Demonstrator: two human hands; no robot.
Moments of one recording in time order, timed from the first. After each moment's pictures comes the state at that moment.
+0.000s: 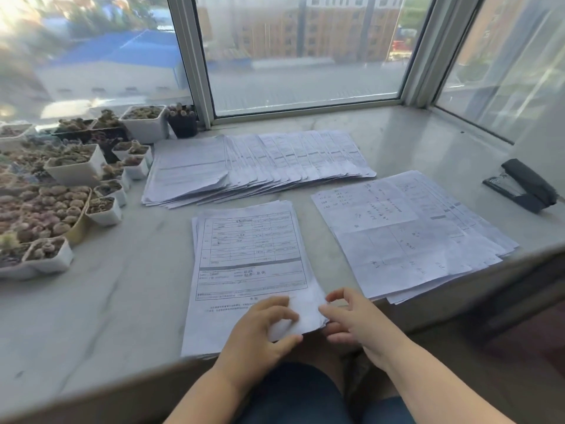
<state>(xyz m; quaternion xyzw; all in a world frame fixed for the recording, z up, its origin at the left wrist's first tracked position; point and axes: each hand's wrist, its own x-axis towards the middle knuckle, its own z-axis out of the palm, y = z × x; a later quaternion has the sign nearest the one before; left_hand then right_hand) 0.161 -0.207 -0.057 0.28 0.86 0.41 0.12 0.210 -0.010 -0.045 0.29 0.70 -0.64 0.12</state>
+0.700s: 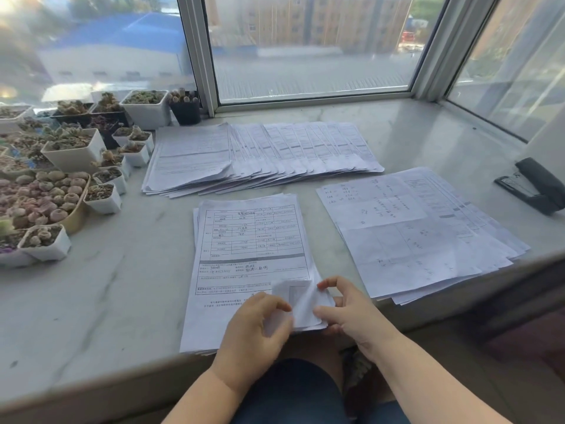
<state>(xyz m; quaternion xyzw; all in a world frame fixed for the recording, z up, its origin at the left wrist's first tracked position) 0.160 -0.207 -0.065 0.25 0.85 0.46 0.02 0.196 -0.014 -0.056 0.24 0.72 -0.64 0.12</state>
